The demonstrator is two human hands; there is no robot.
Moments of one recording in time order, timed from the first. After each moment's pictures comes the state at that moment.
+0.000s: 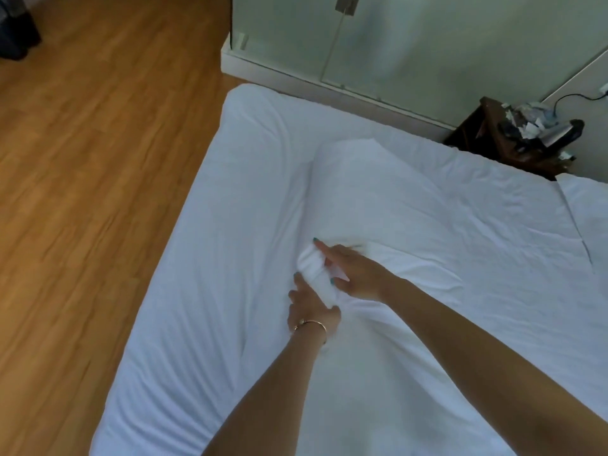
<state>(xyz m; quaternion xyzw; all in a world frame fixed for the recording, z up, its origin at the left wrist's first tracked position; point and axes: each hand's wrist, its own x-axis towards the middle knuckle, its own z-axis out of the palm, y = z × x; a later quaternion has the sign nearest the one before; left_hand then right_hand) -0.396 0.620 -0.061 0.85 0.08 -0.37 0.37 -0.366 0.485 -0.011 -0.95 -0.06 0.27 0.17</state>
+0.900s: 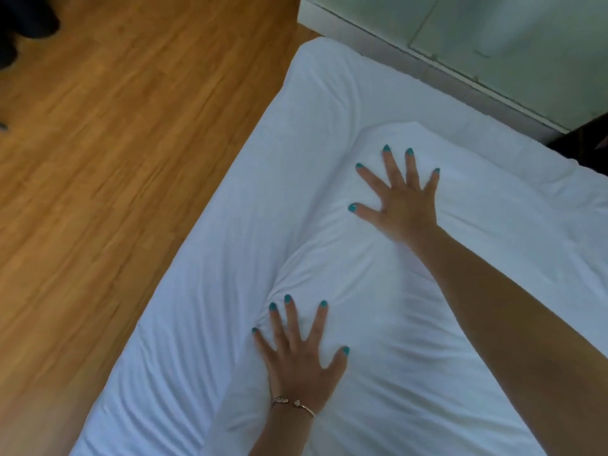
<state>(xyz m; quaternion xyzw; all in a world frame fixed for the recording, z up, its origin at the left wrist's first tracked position) -0.419 0.662 -0.159 0.97 -0.01 -0.15 0.20 -0.185 0.466 -0.081 -0.99 -0.03 0.09 -0.10</state>
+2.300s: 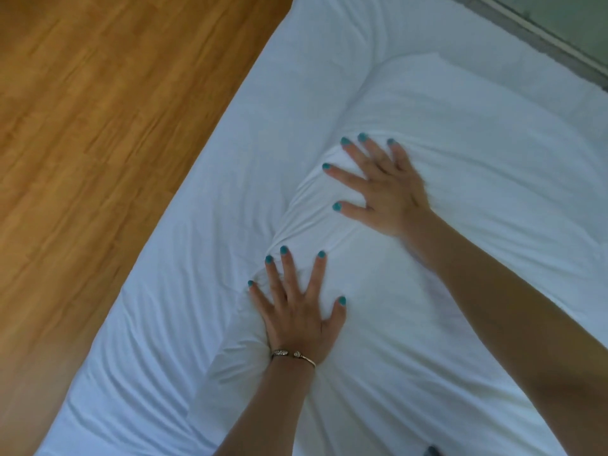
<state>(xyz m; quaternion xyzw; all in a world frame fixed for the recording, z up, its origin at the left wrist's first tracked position) -0.392 0.647 -0.191 0.98 0.03 -0.12 0.17 -0.205 0.472 -0.160 -0.96 -0.26 0.01 -0.09</state>
